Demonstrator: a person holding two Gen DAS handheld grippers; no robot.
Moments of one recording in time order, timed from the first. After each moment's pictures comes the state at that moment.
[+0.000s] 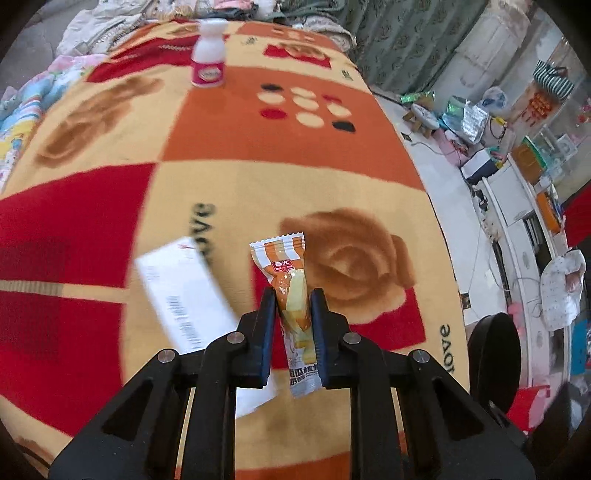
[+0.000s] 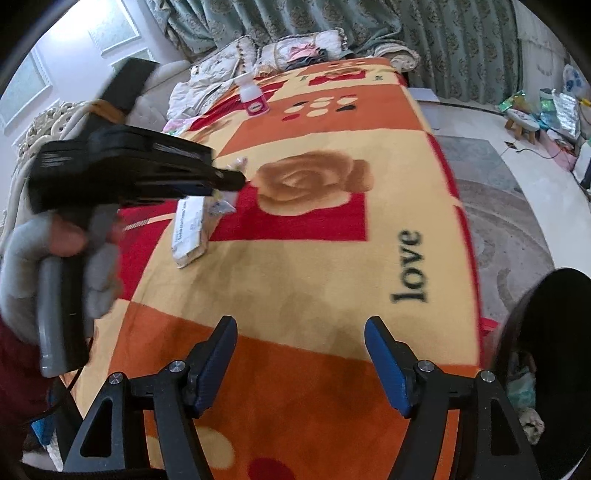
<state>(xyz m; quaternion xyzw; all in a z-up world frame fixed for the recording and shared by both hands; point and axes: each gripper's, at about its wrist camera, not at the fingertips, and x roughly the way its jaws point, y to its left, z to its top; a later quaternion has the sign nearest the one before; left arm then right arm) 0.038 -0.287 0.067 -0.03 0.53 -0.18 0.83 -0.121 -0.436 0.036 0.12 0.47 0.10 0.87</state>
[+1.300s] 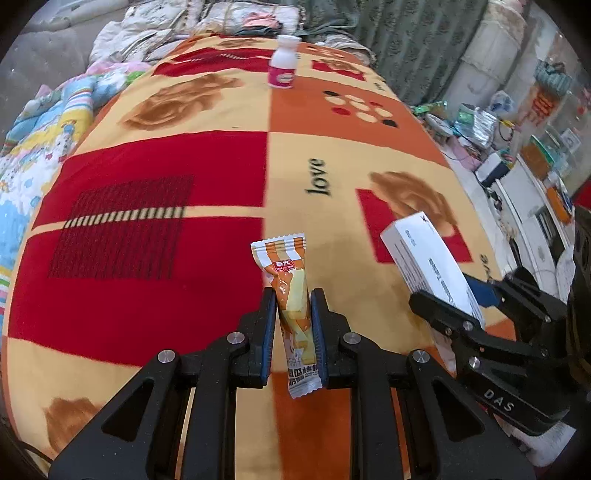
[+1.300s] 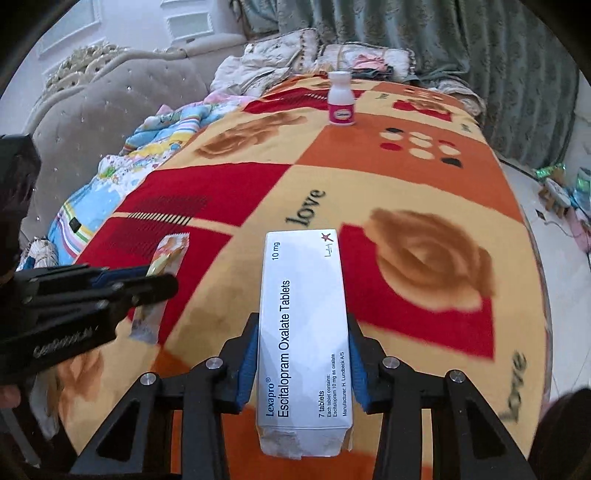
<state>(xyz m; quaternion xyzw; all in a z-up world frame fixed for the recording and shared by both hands) -0.042 -0.191 0.062 -0.01 0.50 -0.16 0.85 -0.065 -0.329 0.052 0.01 0.45 0.13 0.88</state>
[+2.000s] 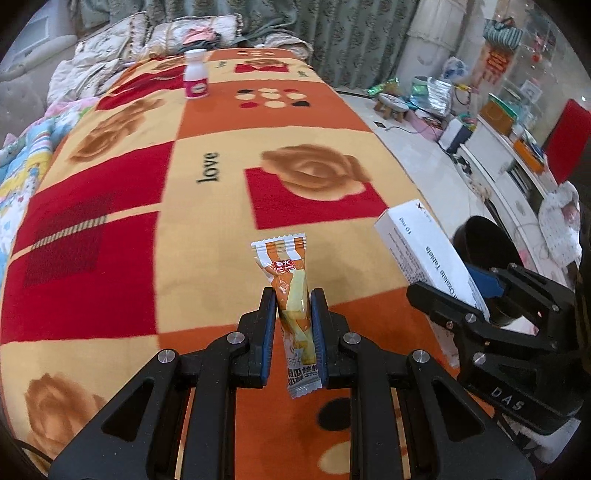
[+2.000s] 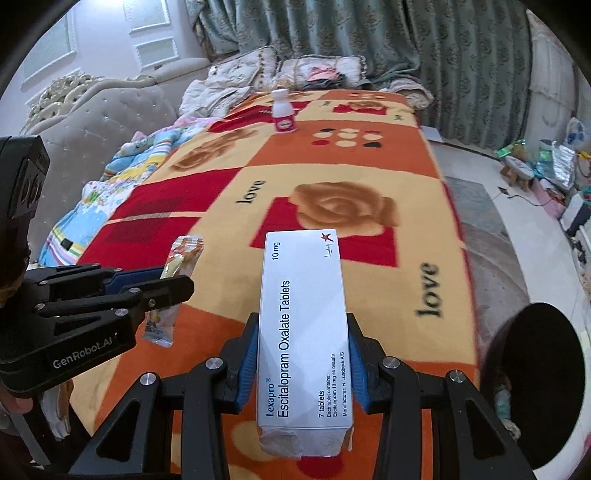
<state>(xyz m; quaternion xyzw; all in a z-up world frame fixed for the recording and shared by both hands) -0.101 -0.276 0.072 0.05 0.48 -0.23 0.85 -0.150 -0.391 0.070 0.04 0.43 0.07 0.90</state>
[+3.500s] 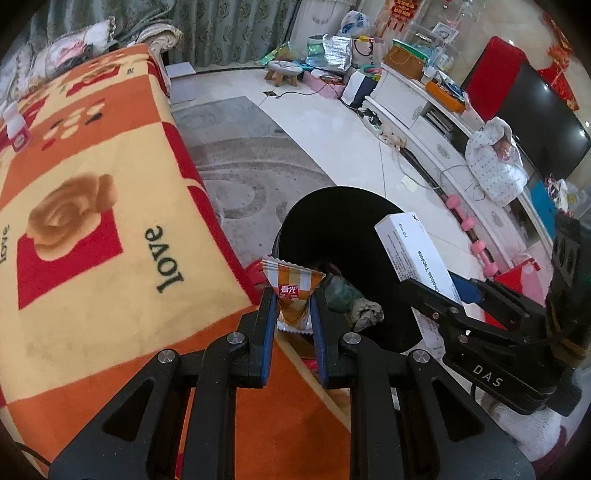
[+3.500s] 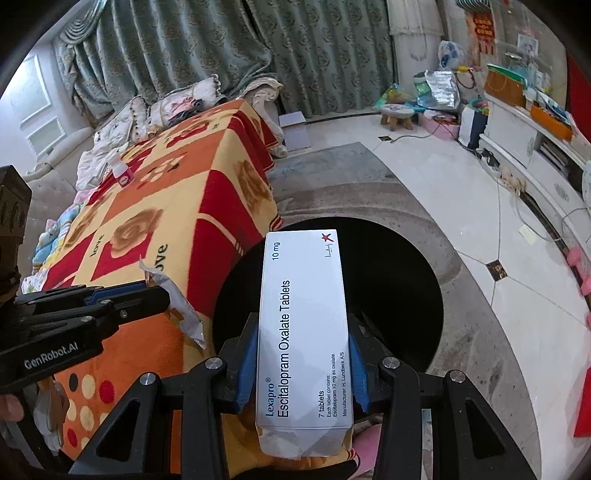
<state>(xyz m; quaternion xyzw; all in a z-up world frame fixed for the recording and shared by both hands) -0.127 -0.494 0.060 0.09 0.50 -0.39 0.77 -0.248 -0.614 0.054 0.17 0.42 -0.11 0.88</state>
